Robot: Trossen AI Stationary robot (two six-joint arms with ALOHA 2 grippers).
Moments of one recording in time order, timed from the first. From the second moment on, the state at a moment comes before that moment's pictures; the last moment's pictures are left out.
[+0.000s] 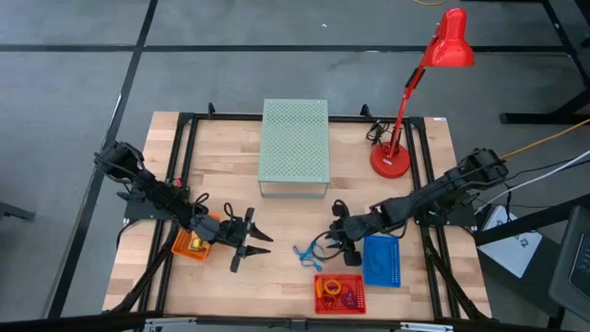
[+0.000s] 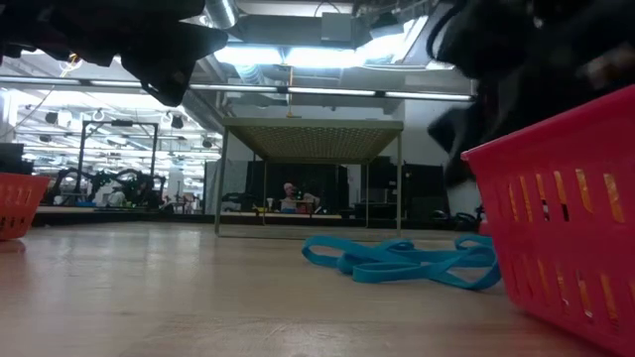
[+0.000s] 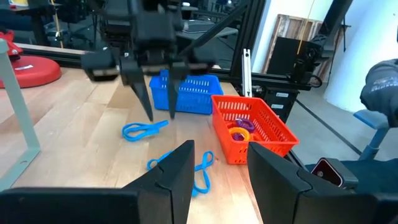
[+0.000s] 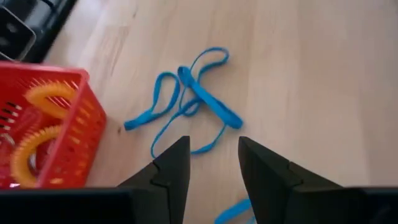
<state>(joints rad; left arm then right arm) -0.53 1.46 0.43 0.94 -0.38 -0.22 0.41 1.56 0.70 0.08 0.06 0.23</state>
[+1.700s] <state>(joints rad) -0.54 1.46 0.43 0.94 -0.40 -0.22 0.40 1.83 0.81 0.10 0.09 0.46</state>
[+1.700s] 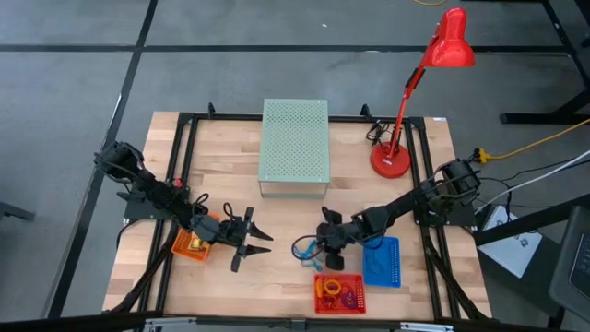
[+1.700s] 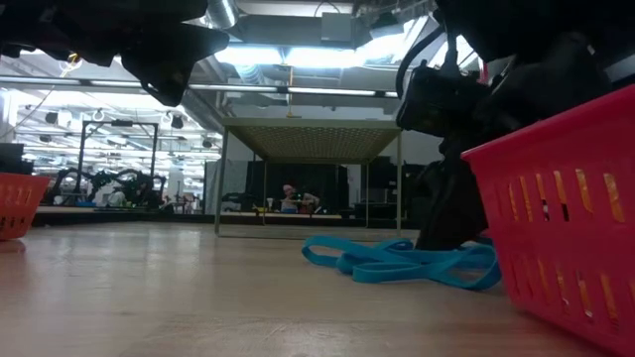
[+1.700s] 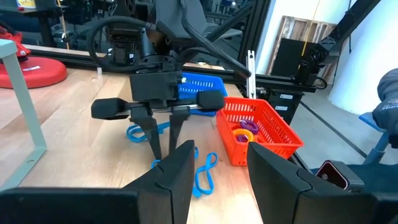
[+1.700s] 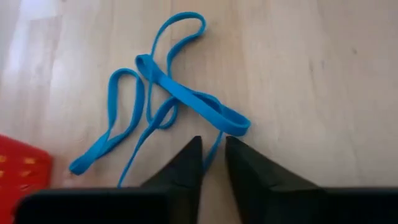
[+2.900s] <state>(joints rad) -0.54 1.46 0.43 0.94 -0.40 -0.23 0.47 1.28 0.81 -0.51 0.25 0.62</state>
